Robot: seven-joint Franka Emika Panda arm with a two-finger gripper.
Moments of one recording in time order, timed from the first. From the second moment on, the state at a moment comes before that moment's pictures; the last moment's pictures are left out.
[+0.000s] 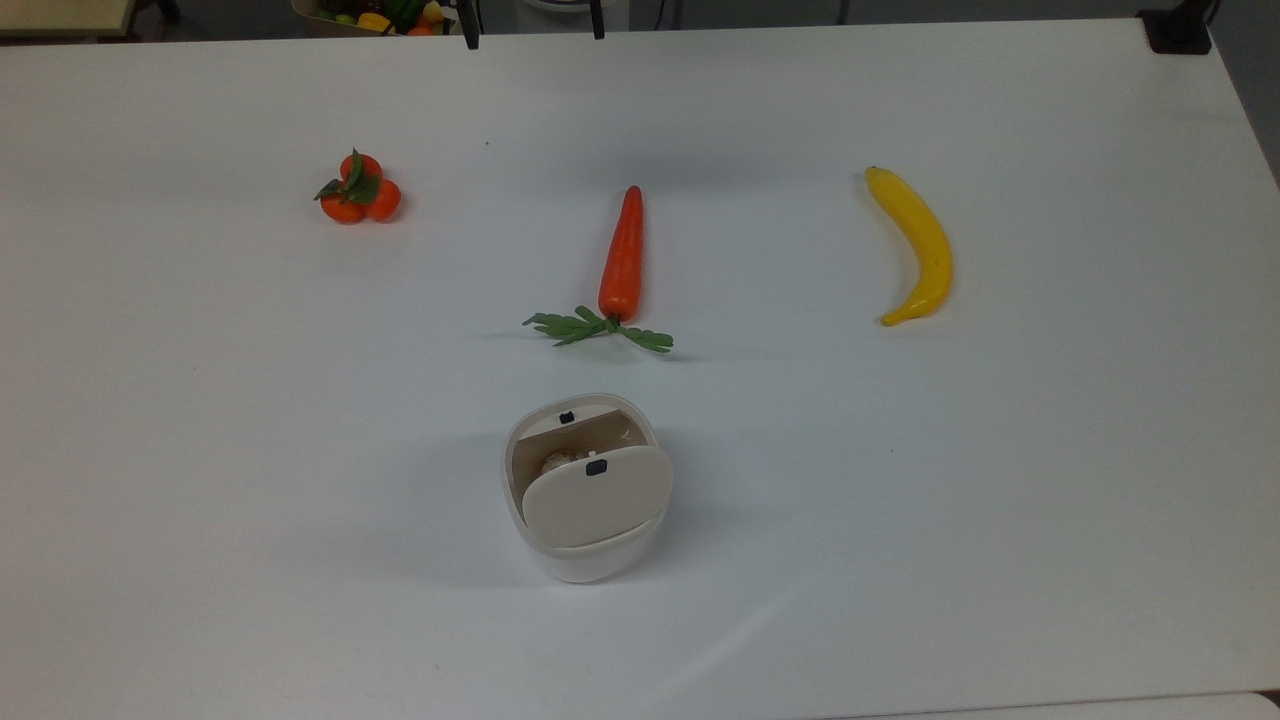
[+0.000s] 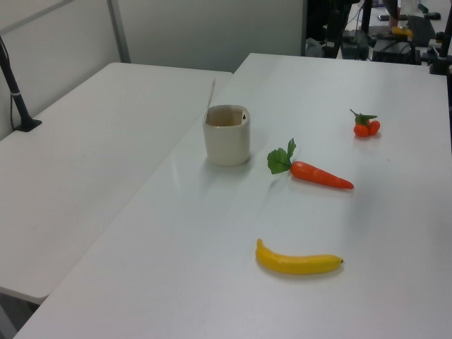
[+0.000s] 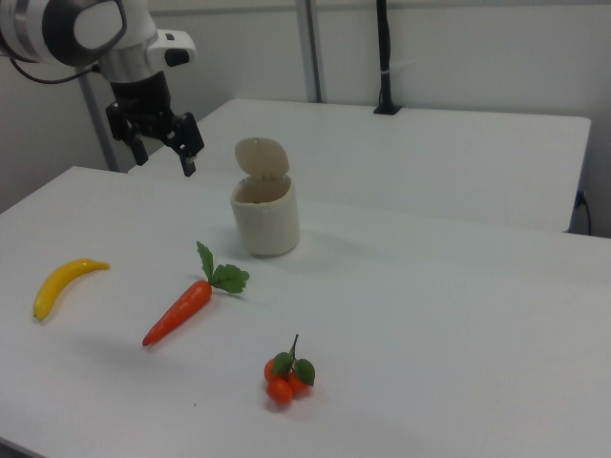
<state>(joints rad) 0.11 0.00 -0.04 -1.61 0.08 1.73 -0.05</state>
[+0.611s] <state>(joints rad) 0.11 0.00 -0.04 -1.61 0.08 1.73 -0.05</state>
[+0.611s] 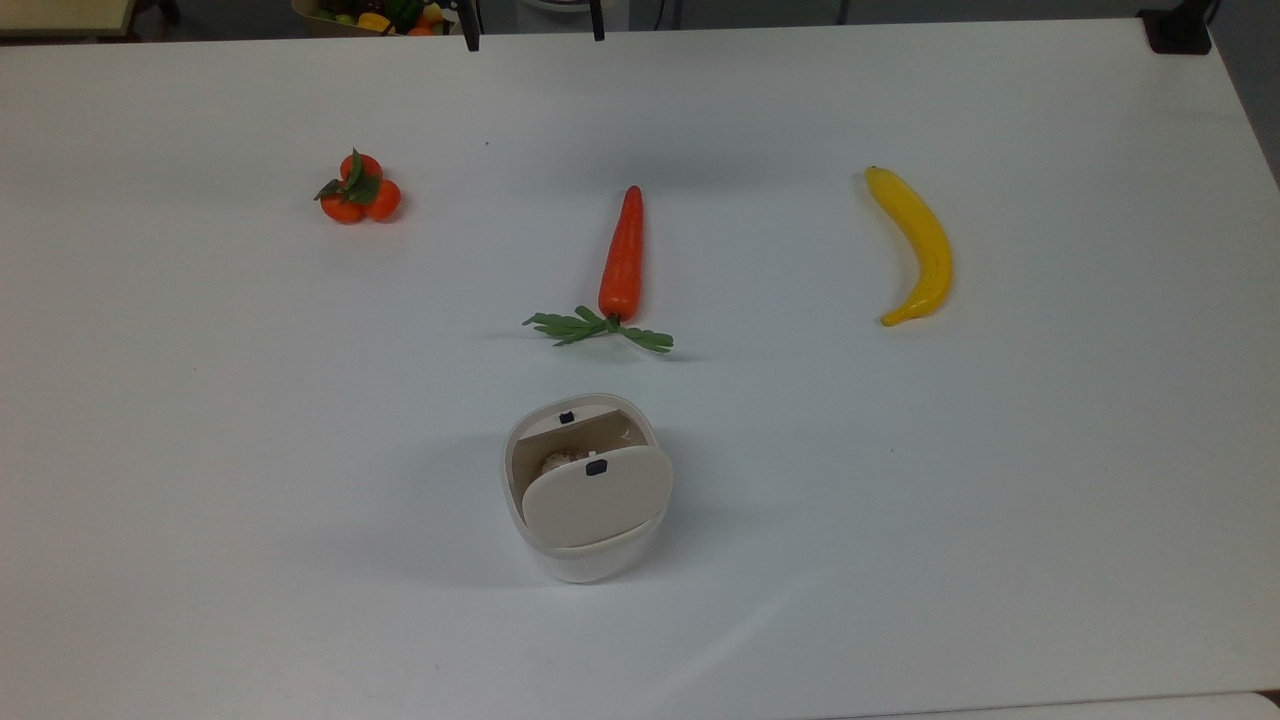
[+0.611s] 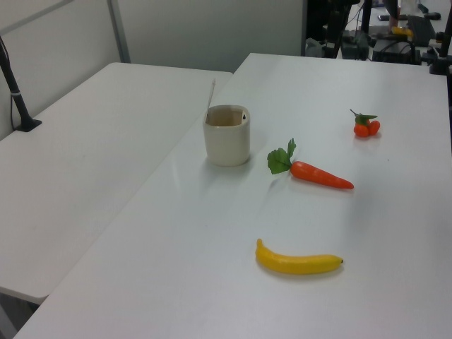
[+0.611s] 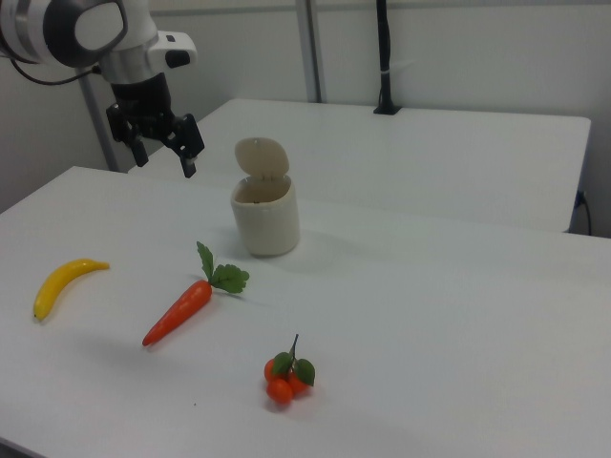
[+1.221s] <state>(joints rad) 0.11 0.01 -0.04 -1.61 0.08 1.73 -0.06</state>
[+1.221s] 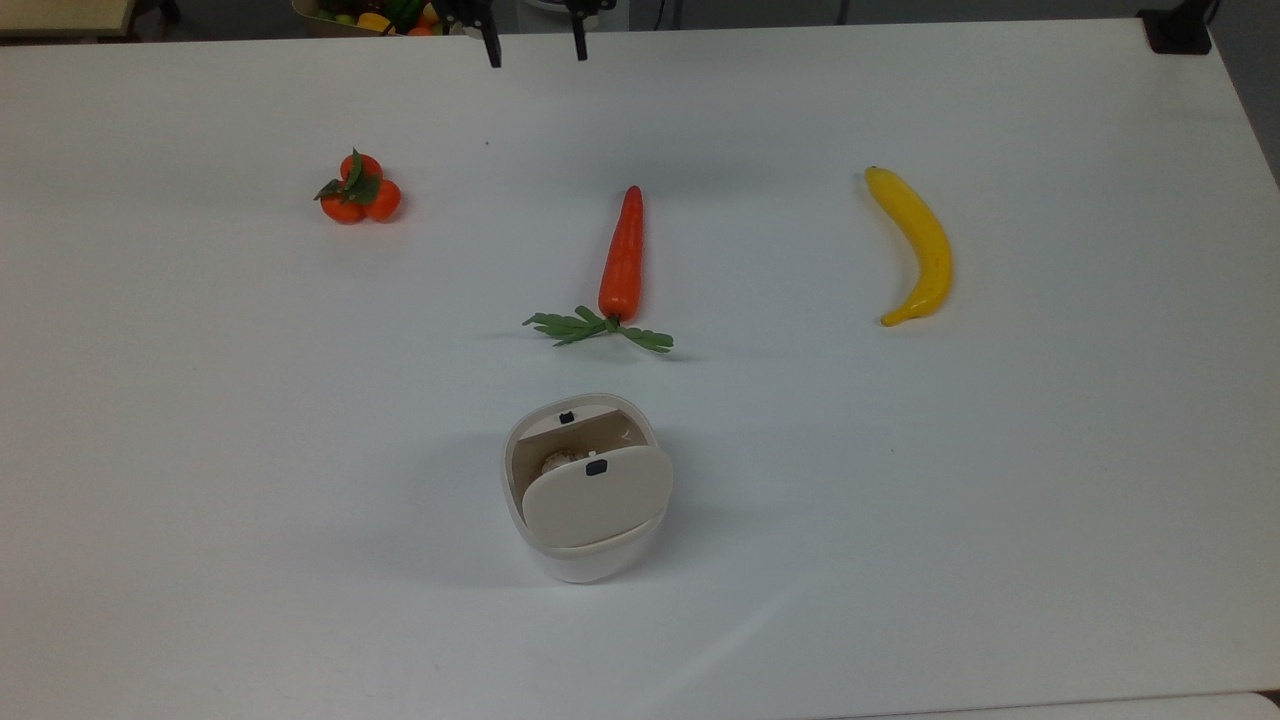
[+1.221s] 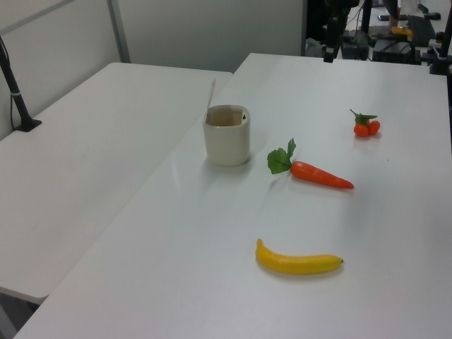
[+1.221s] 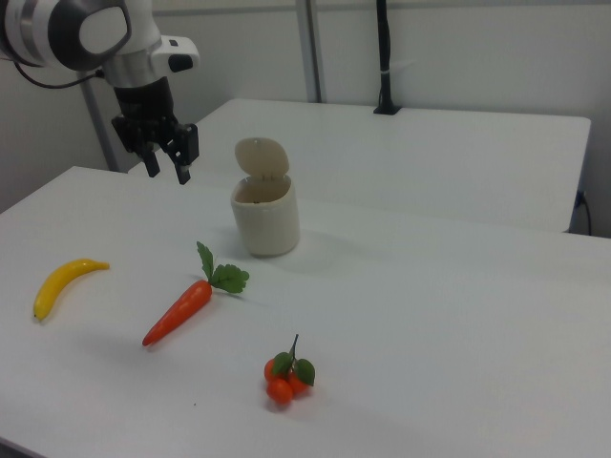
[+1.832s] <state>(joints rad) 0.11 0.01 -0.04 -1.61 0.08 1.73 -0.06</state>
